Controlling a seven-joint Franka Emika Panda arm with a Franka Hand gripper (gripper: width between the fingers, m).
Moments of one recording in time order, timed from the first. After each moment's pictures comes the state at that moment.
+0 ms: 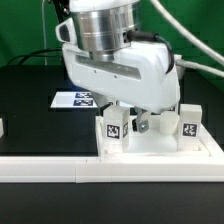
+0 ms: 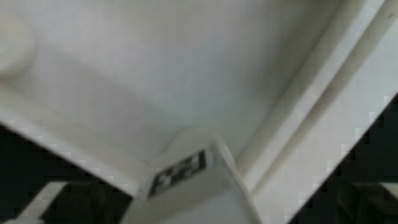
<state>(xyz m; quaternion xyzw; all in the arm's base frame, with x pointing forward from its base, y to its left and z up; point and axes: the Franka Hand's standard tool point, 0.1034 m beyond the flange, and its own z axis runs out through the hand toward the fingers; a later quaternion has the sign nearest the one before) 0.627 0.003 0.073 -0.92 0.39 0.05 0.06</state>
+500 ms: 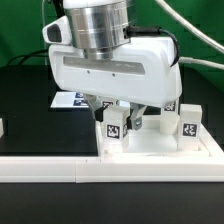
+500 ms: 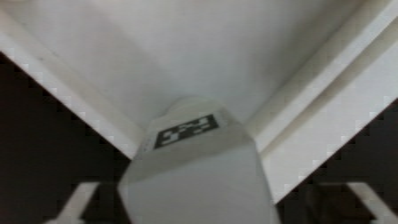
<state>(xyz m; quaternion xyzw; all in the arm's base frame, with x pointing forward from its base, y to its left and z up) 0.629 0.001 0.072 -0.92 0.39 0.04 0.06</state>
